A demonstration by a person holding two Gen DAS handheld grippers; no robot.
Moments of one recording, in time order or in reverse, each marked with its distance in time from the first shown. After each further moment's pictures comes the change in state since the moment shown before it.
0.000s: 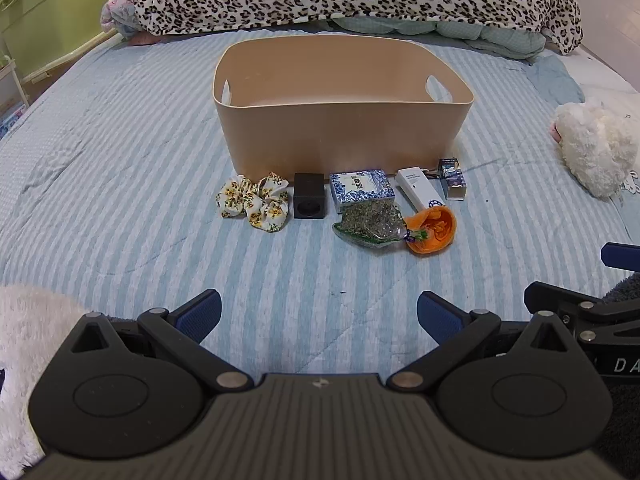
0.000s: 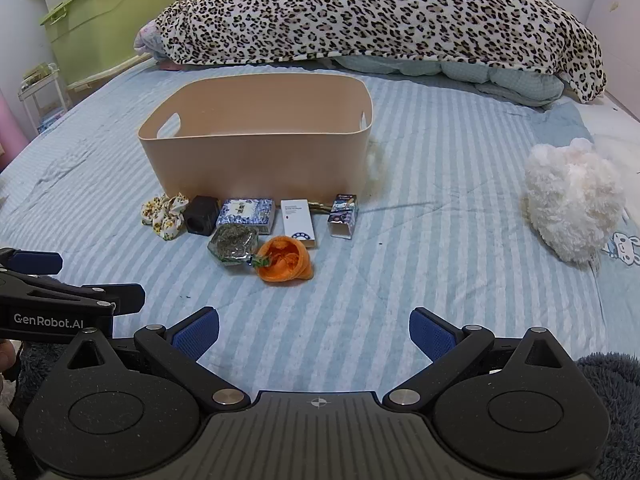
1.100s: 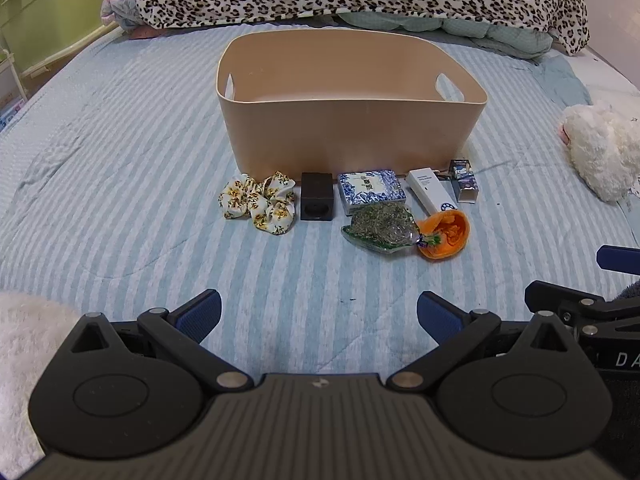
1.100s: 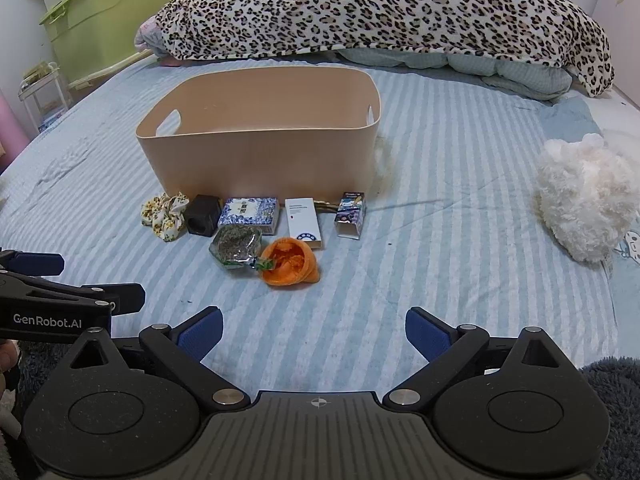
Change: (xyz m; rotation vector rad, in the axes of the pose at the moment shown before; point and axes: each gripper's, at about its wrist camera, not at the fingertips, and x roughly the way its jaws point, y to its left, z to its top) left arm 0.015 0.010 0.007 -0.012 0.013 -0.004; right arm 0.017 0.001 0.007 0.009 0.023 0.020
